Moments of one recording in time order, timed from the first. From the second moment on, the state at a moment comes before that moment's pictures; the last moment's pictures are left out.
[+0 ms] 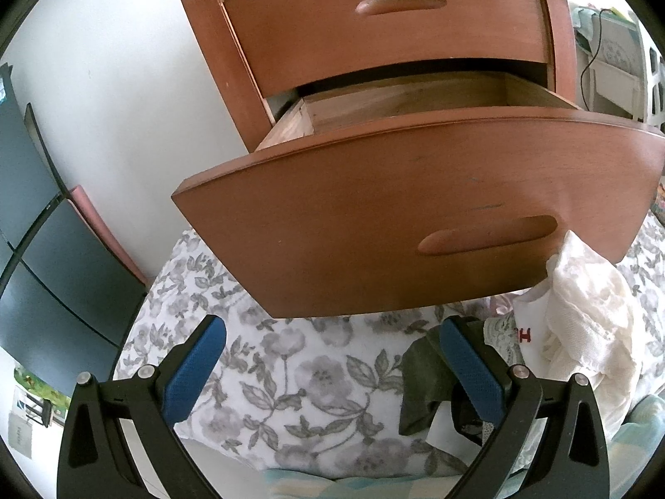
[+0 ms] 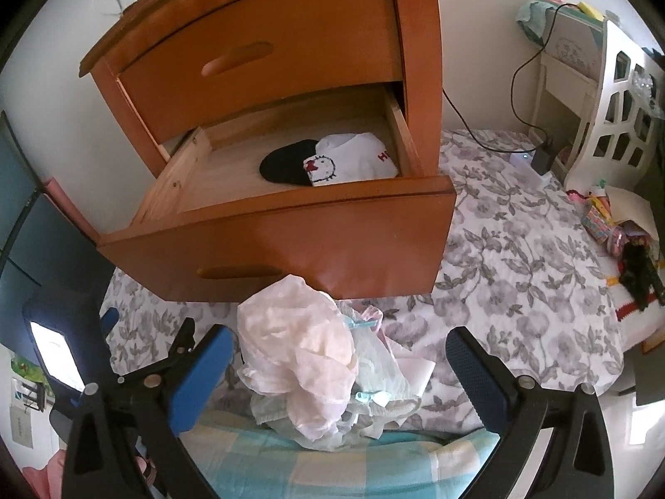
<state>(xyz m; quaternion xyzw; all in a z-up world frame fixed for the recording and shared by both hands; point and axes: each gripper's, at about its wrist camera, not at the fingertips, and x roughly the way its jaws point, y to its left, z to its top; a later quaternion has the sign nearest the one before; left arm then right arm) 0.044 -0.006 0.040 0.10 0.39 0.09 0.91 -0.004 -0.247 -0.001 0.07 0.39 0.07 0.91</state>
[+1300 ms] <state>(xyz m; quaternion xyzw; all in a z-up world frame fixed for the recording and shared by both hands) 0.076 0.014 0.014 0.05 0.46 0.07 0.88 0.145 -0.238 0.069 -0.02 0.38 0.14 0.91</state>
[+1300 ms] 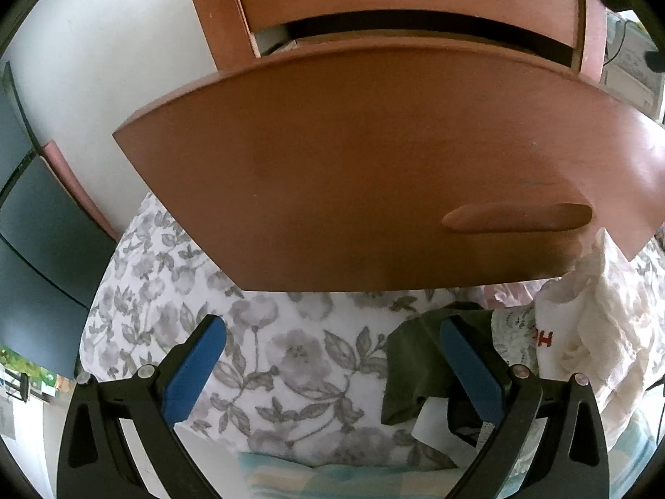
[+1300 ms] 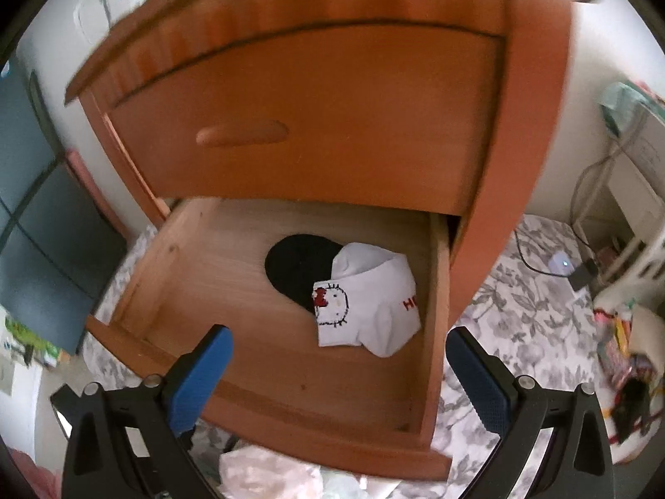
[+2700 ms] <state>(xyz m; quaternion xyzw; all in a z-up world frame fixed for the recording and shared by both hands) 0.085 0.023 0.001 0.02 0.49 0.06 0.87 0.263 -0.187 -0.017 -0.11 0.59 0.13 0.79</state>
